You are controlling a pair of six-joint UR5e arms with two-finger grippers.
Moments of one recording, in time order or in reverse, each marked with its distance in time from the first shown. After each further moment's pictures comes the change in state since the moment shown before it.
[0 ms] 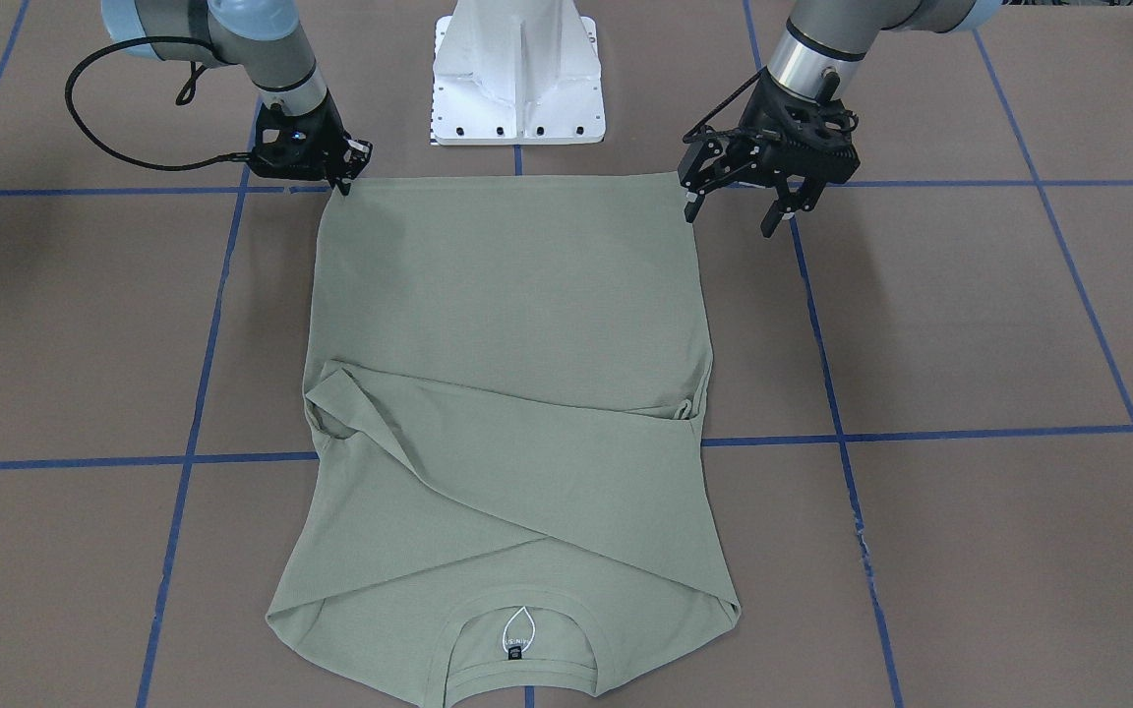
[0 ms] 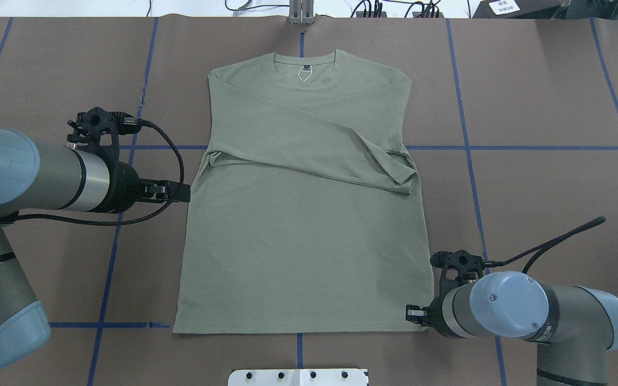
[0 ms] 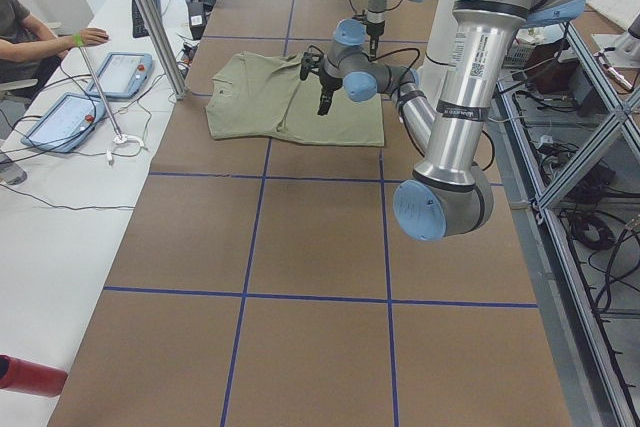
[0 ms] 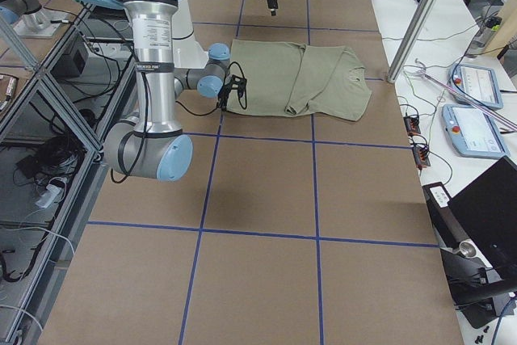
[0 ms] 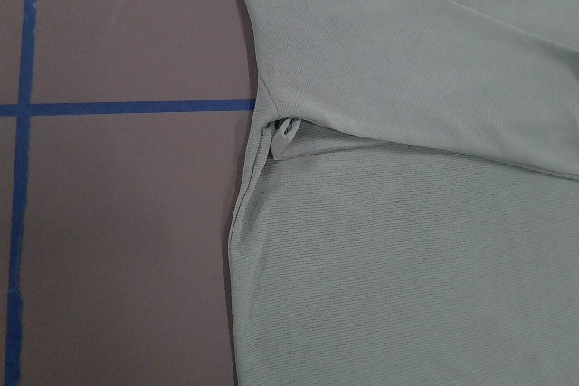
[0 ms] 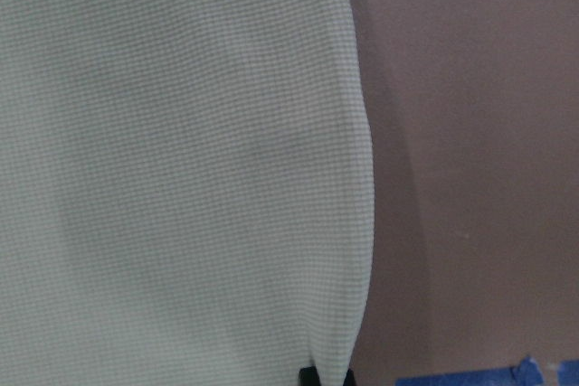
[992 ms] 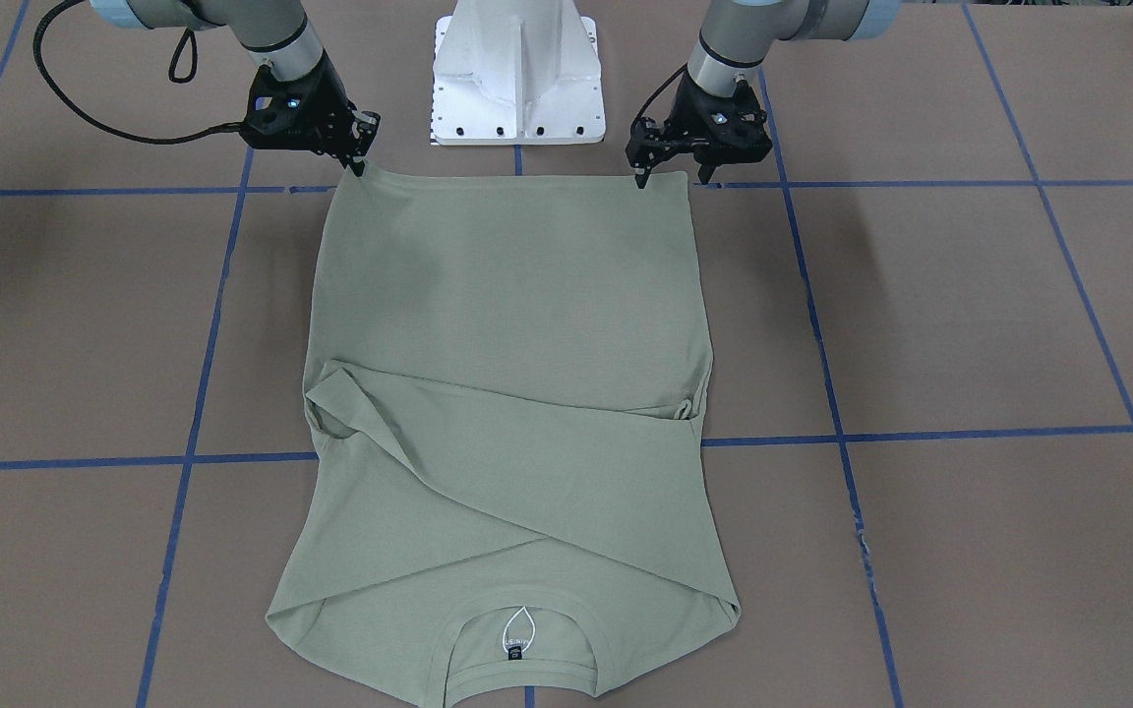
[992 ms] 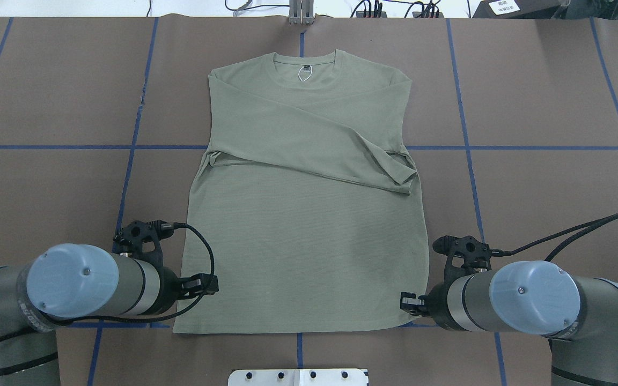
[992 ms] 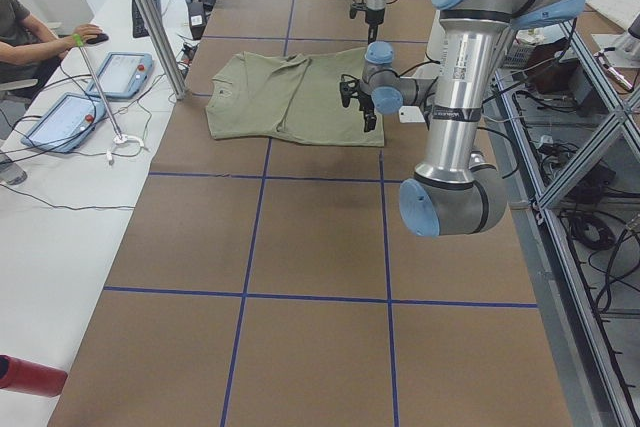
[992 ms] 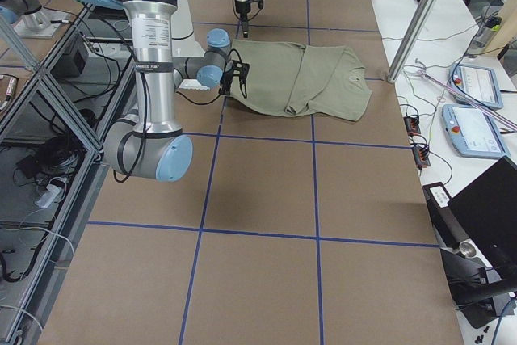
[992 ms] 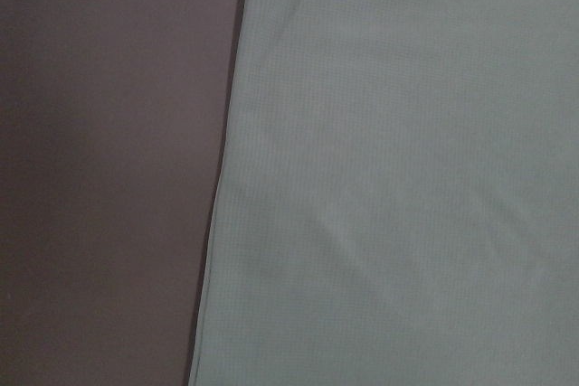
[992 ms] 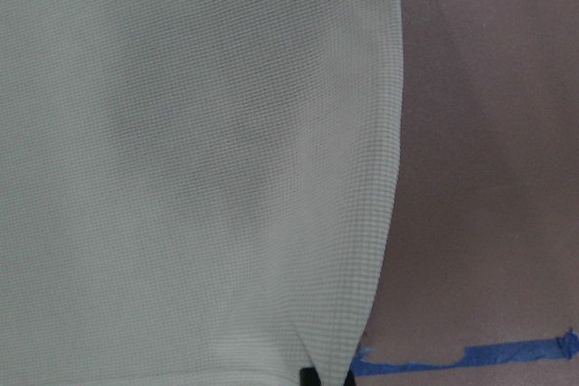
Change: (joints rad) left arm 0.329 0.057 0.041 0.010 0.080 -0.443; right arm 0.032 0.003 0.101 0.008 -0.009 0.035
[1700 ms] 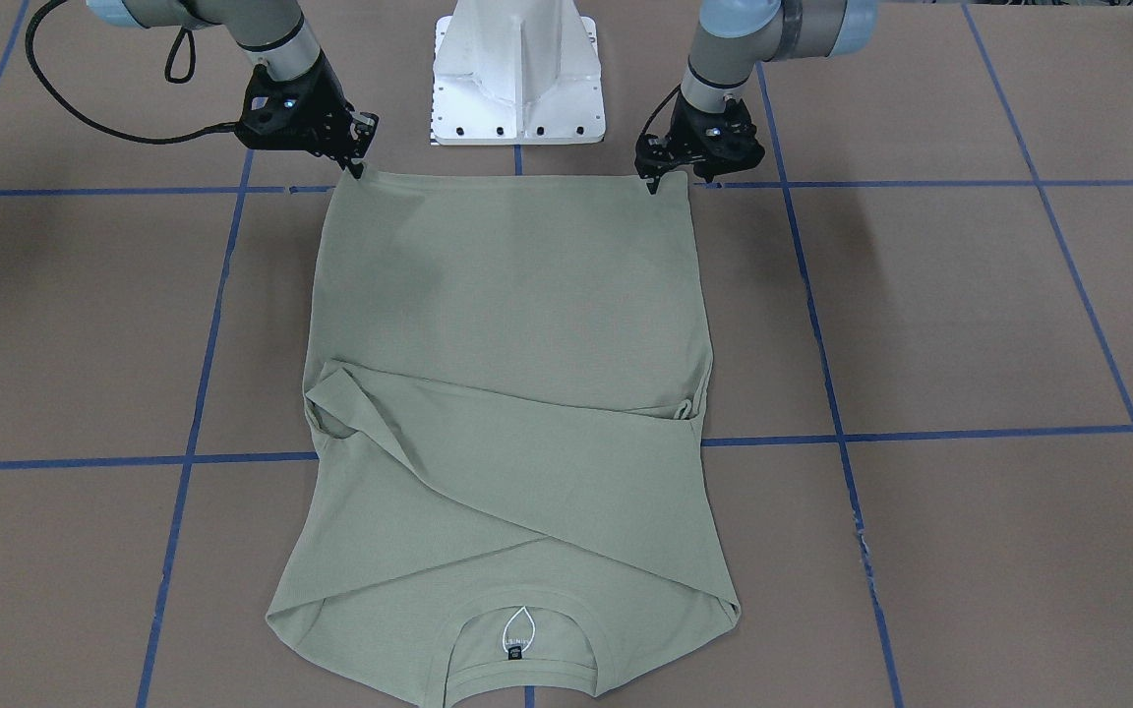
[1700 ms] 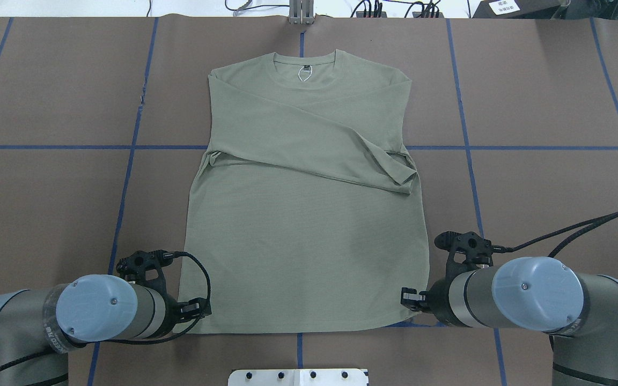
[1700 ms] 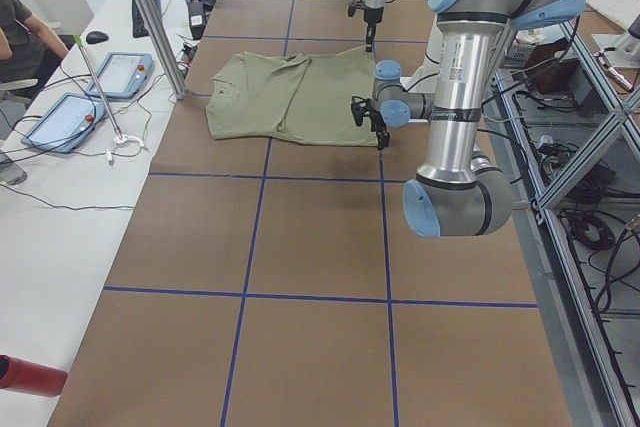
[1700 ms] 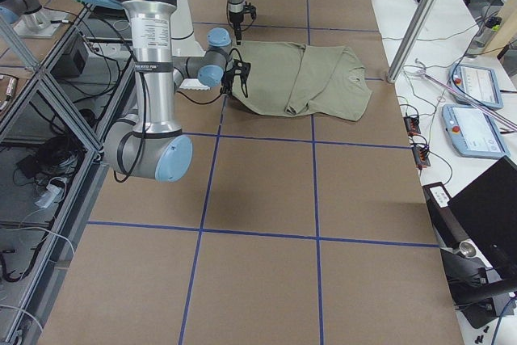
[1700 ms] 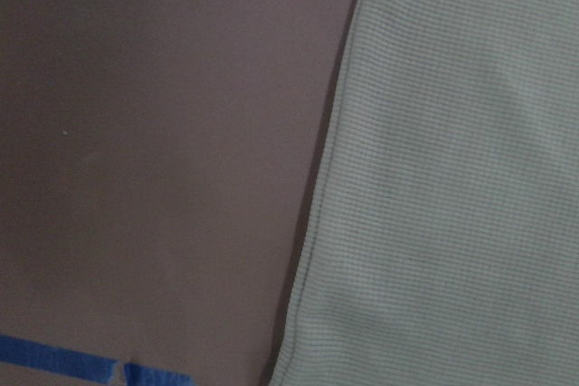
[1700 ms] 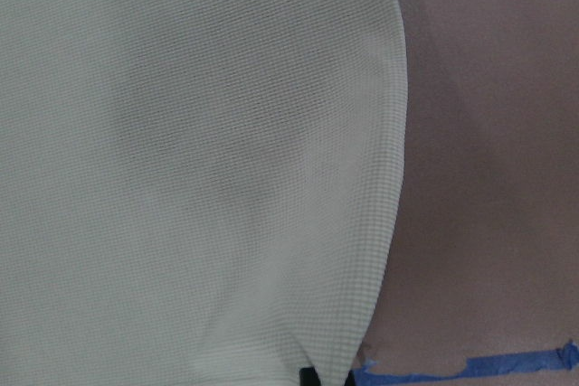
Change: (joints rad) left arm 0.060 0.018 0.073 0.001 0.025 -0.067; right arm 0.010 0.001 0.004 0.000 -0.001 0.002
